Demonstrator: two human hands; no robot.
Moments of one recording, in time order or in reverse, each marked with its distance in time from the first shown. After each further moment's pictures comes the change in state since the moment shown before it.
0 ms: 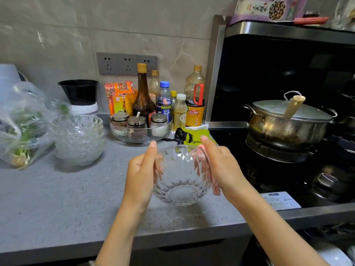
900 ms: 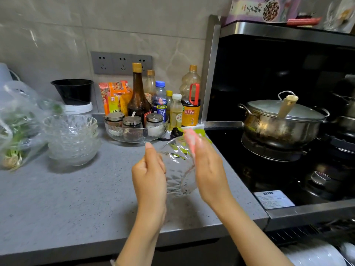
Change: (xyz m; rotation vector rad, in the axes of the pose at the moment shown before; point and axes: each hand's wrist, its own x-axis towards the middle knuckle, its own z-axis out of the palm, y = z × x) left_hand -0.011 0.000 0.041 -0.022 0.345 -0.021; right_hand 0.005 0.037 0.016 -0.149 0.069 -0.503
